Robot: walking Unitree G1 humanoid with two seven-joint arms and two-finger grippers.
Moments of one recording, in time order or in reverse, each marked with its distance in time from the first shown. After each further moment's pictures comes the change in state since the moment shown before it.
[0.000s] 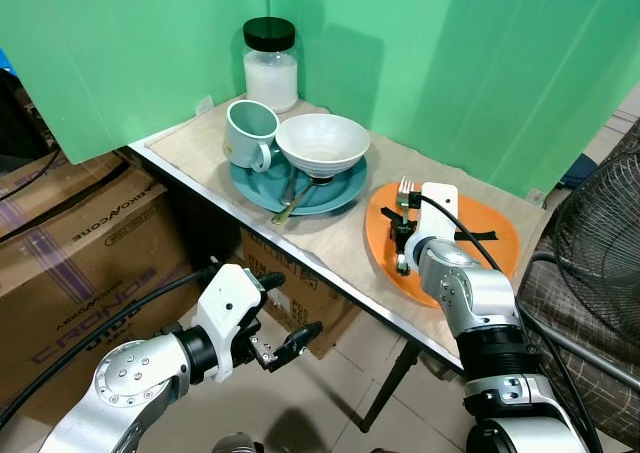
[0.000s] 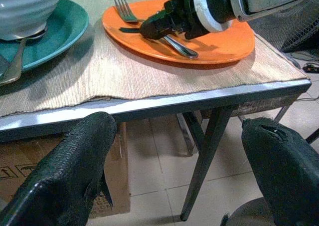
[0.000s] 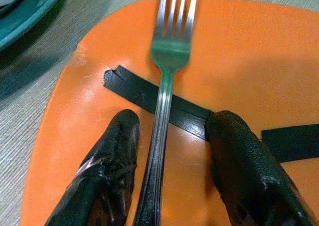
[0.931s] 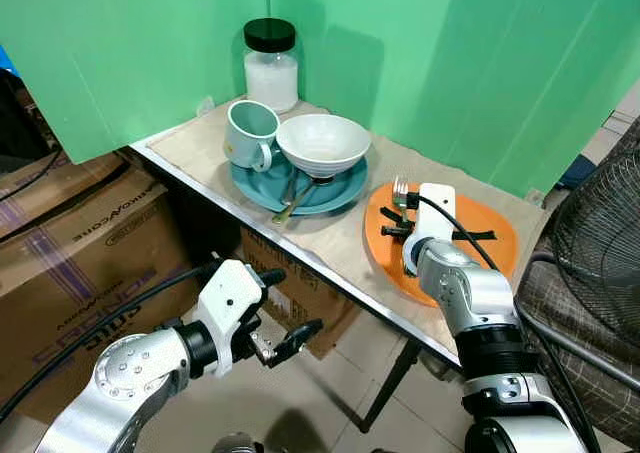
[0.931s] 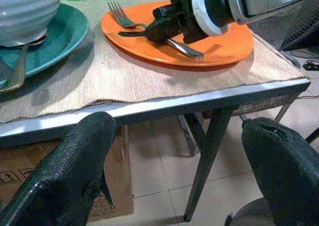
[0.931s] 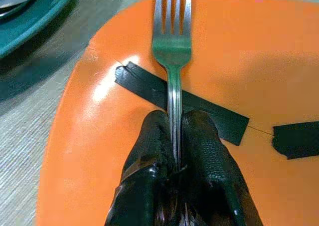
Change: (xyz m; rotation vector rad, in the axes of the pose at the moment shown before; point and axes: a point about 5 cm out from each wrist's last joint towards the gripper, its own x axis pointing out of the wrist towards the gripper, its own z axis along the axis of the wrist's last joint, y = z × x) left arm 0.002 0.004 0.004 0.024 -0.002 -0.009; right arm 0.001 0.002 -0.001 0.012 0.009 0.031
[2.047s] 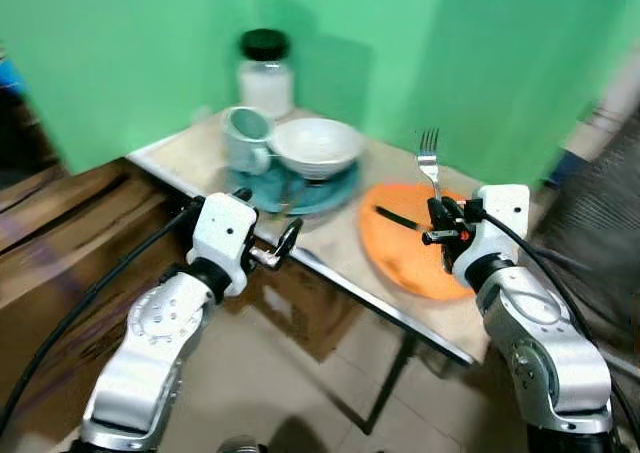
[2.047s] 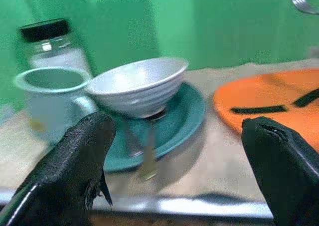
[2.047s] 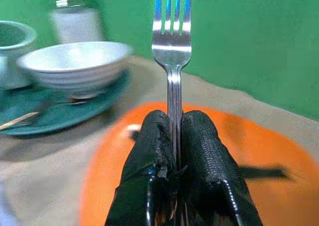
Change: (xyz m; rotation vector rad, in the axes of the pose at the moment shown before) left arm 0.029 0.041 0.032 0.061 -0.189 0.485; right arm -0.085 -0.031 0.014 -0.099 -0.411 0.148
